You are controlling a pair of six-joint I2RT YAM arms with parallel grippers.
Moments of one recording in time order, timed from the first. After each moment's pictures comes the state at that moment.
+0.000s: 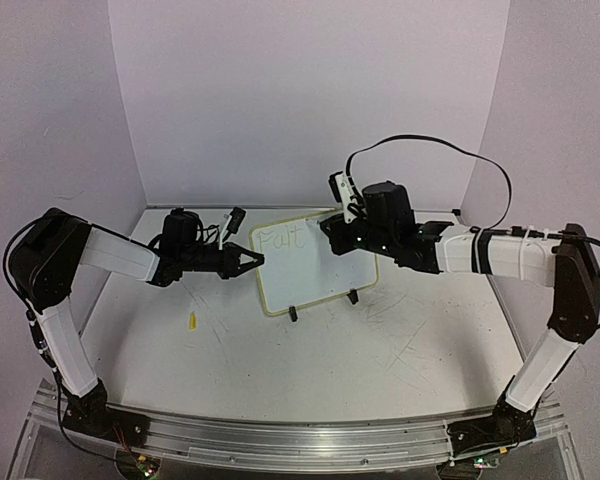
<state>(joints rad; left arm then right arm) -0.48 1.80 0.92 0.51 0.75 -0.20 0.77 1.70 1.24 0.07 0.10 0.15</state>
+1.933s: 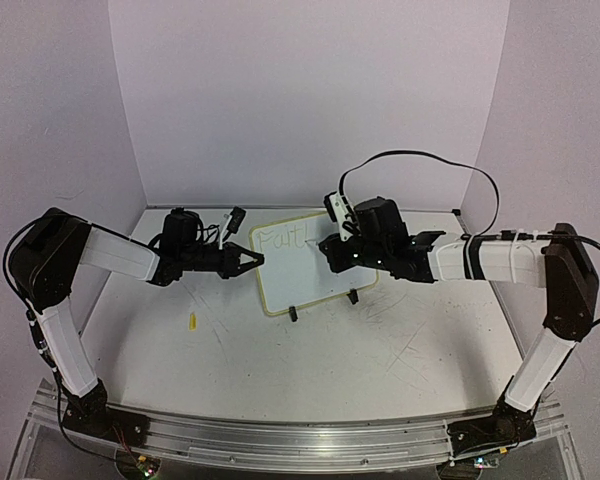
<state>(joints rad) -0.48 1.80 0.92 0.49 0.75 -0.20 0.79 1.73 1.19 0.04 0.11 0.18</state>
